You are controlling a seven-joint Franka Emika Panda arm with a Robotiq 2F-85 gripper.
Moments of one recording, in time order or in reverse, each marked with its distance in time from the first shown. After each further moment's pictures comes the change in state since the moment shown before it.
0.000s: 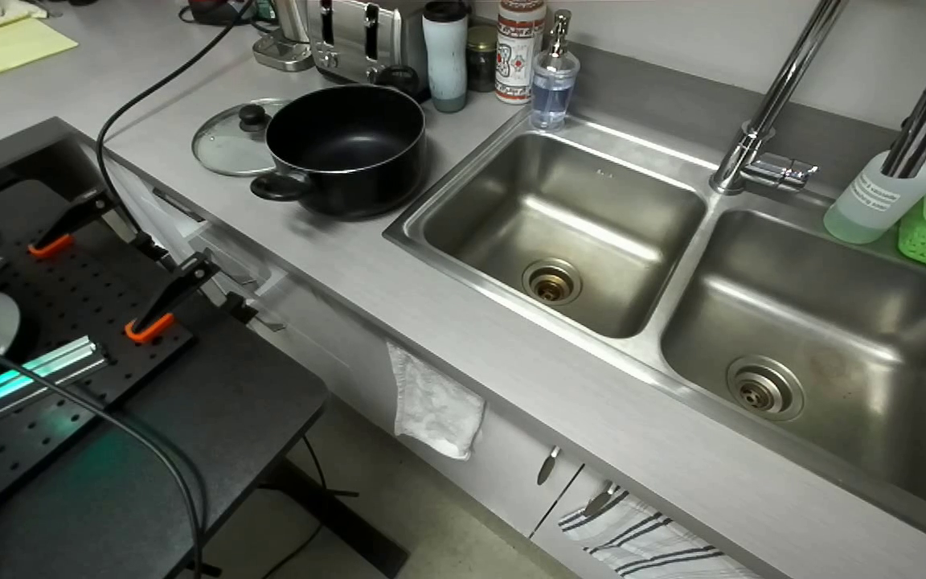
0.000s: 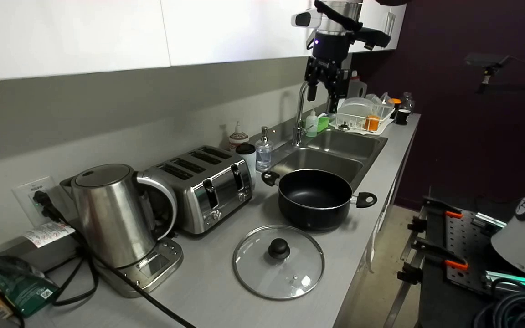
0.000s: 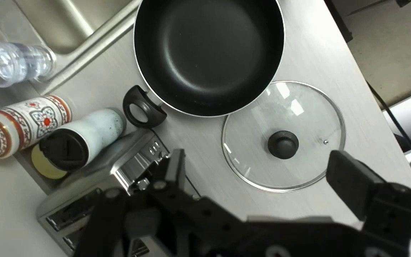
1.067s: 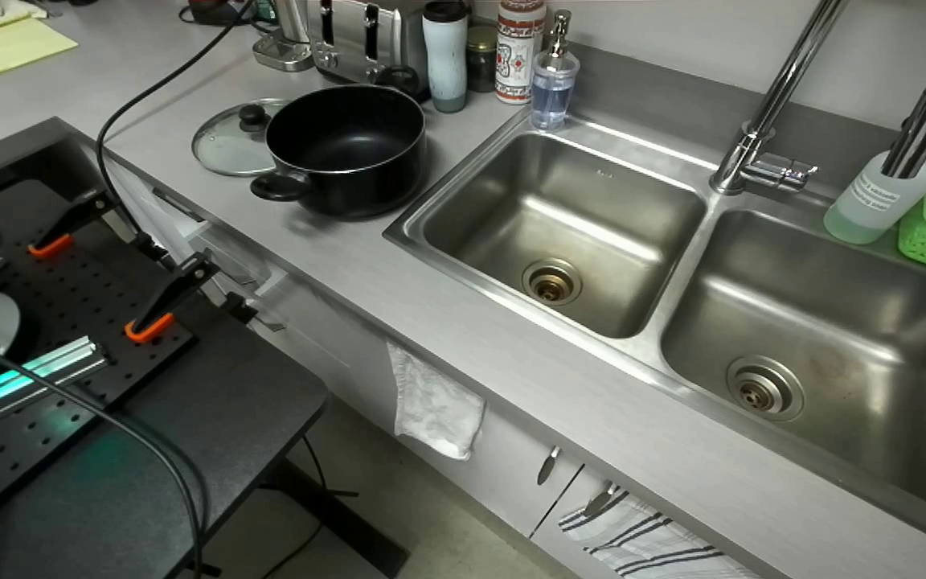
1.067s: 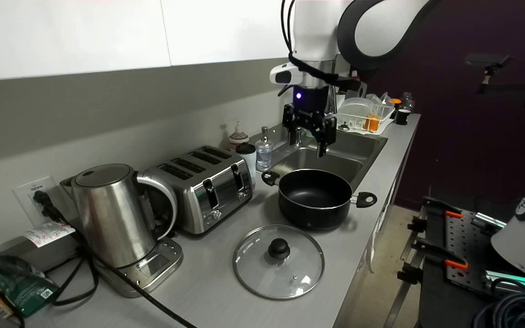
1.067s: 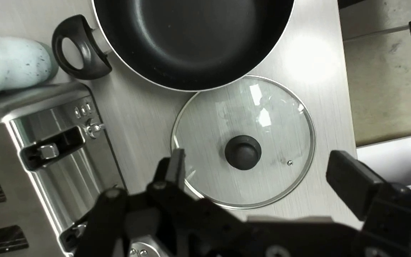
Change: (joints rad) arm 0.022 0.233 0.070 0.010 0.002 0.147 -0.218
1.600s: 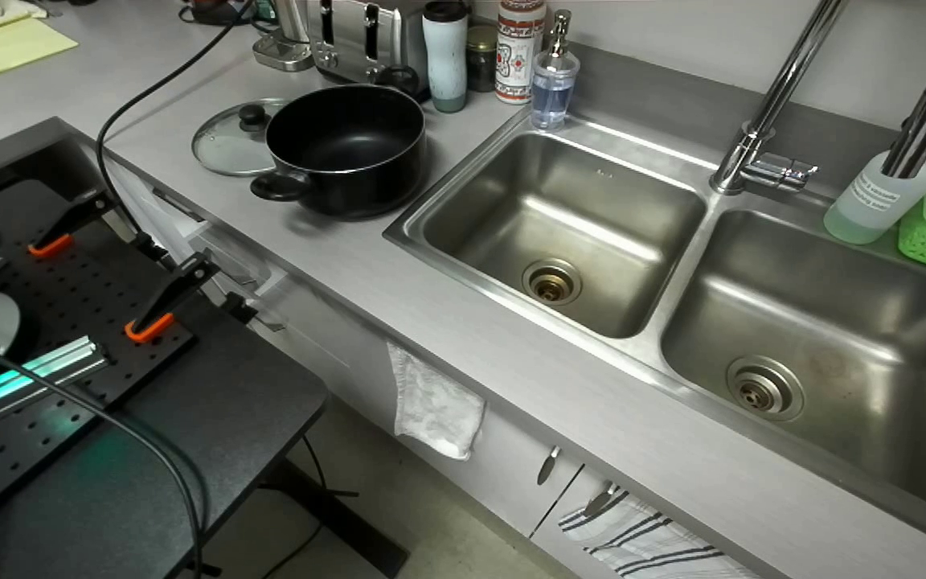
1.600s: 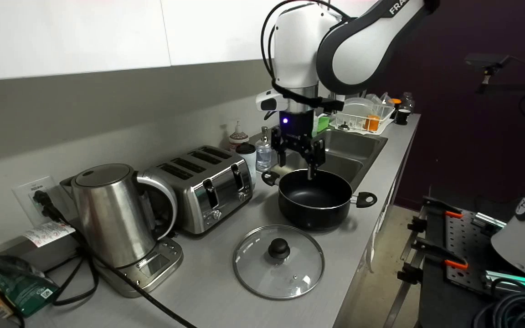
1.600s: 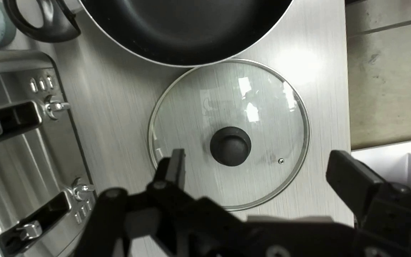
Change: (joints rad) arm -0.002 0.158 0.046 0.084 0.000 0.008 -0.035
